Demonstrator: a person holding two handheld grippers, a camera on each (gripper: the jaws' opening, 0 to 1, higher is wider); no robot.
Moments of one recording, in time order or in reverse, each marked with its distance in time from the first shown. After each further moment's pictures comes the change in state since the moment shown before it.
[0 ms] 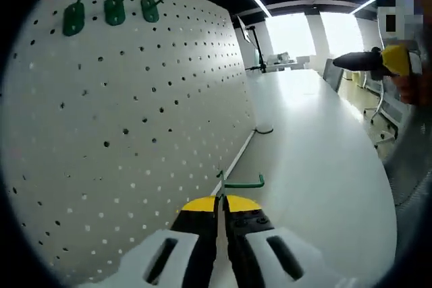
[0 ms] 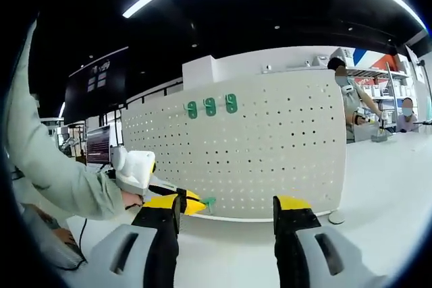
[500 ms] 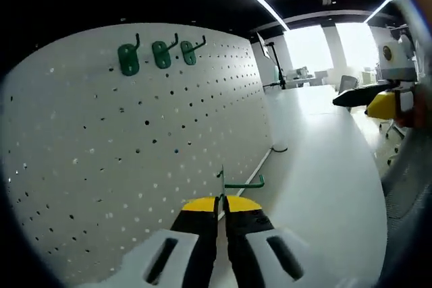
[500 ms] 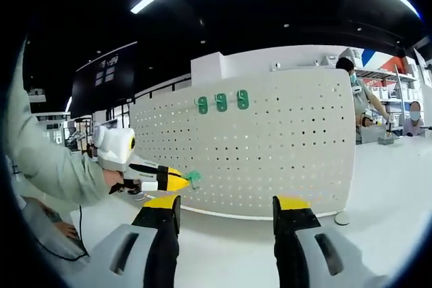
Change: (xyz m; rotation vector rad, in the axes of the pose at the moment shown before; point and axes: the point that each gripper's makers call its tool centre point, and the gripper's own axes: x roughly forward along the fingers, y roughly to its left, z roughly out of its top) left arm -0.064 0.022 0.024 -0.048 -0.100 0.143; right arm 0.003 0.013 -0.005 -0.025 0.023 0.051
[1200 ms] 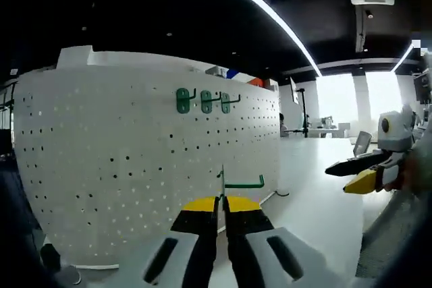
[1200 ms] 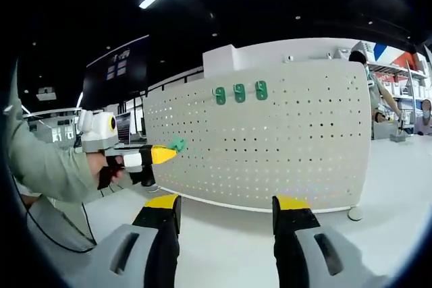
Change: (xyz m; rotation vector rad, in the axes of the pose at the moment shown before) left arm -0.066 0.004 0.033 -0.278 -0.251 0.127; right arm 0.002 0.026 -0.011 -0.010 0.055 0.090
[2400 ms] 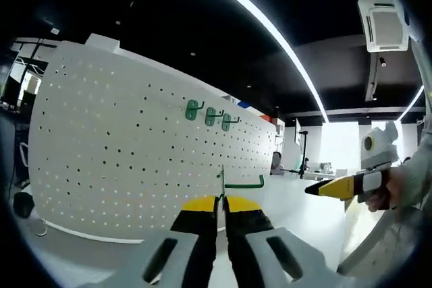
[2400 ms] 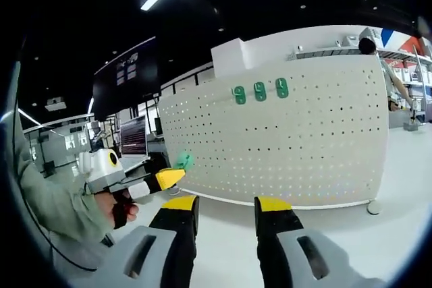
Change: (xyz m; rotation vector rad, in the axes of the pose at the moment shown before) left arm -0.030 -0.020 -0.015 -0.178 -0.161 -0.004; right arm 0.004 0.037 0.016 0.071 0.034 0.099
